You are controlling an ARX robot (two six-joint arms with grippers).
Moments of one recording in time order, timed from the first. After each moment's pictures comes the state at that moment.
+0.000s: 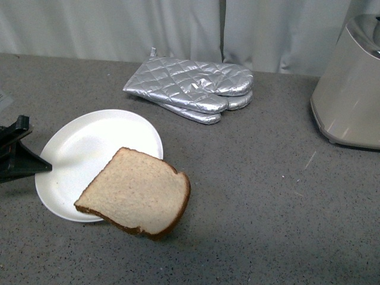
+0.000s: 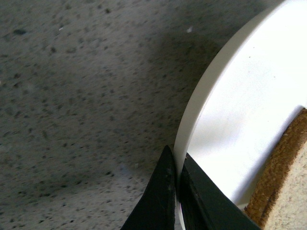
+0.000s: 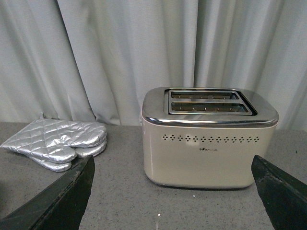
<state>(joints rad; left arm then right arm) 0.17 2.00 0.83 0.05 0.49 -0.11 0.00 0.00 0.01 0.00 0.00 0.00</state>
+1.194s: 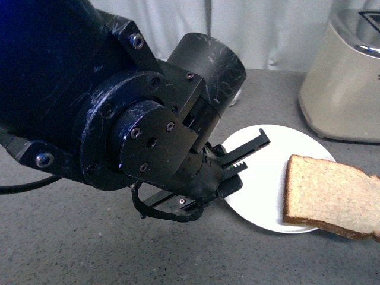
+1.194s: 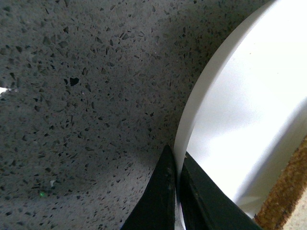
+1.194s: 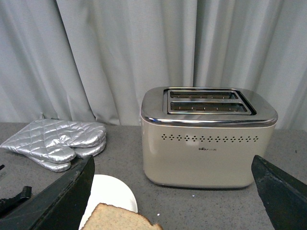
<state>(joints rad) -0.66 2.15 1.07 0.10 0.10 -0.98 0.00 0.00 0.01 0.00 0.00 0.00</state>
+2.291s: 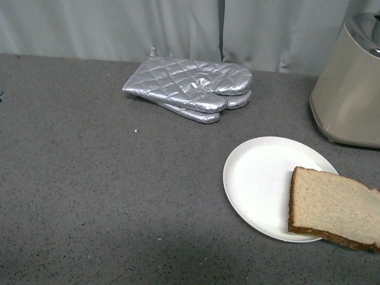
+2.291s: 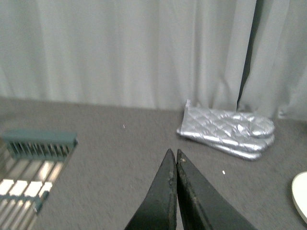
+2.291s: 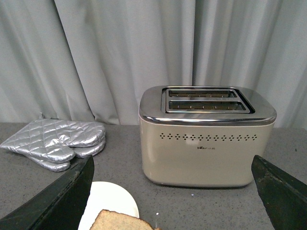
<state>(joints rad) 0.00 0.03 0.02 0.01 0.00 -0.03 0.00 0.00 0.01 0.00 0.00 0.00</state>
